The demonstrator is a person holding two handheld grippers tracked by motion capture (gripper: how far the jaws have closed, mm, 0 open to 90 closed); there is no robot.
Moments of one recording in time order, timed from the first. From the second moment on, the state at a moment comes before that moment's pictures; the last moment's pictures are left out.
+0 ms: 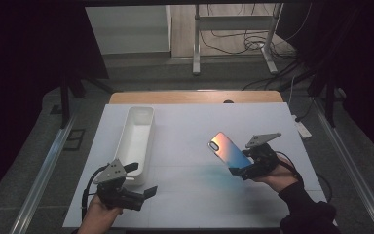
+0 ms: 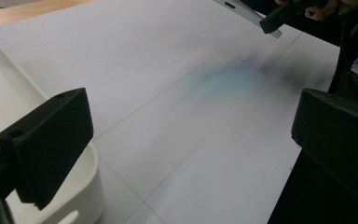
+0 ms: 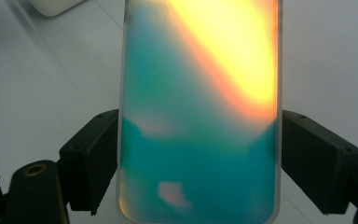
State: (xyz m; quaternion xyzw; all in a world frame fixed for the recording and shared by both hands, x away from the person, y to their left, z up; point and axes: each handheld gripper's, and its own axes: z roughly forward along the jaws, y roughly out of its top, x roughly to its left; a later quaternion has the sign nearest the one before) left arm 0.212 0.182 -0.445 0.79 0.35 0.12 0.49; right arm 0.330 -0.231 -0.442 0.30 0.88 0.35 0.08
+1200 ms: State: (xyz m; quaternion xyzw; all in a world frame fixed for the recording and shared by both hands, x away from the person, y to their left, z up) left arm 0.253 0.135 -0.431 0.80 0.29 0.08 0.52; right arm 0.314 -0.224 -0.421 0.25 0.87 0.42 0.06
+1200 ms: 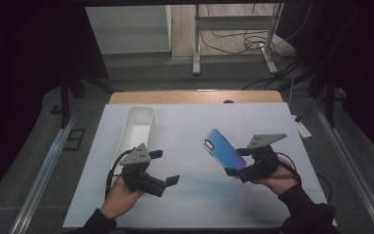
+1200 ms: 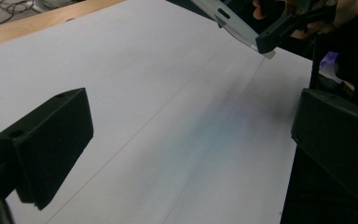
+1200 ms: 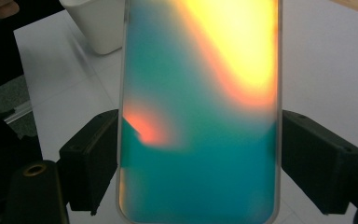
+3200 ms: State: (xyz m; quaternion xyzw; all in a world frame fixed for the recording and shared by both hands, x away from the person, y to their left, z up) left arm 0.291 0.083 -0.420 0.81 0.22 0.02 0.54; right arm 0.300 -0.203 -0.414 0.21 0.86 0.46 0.03
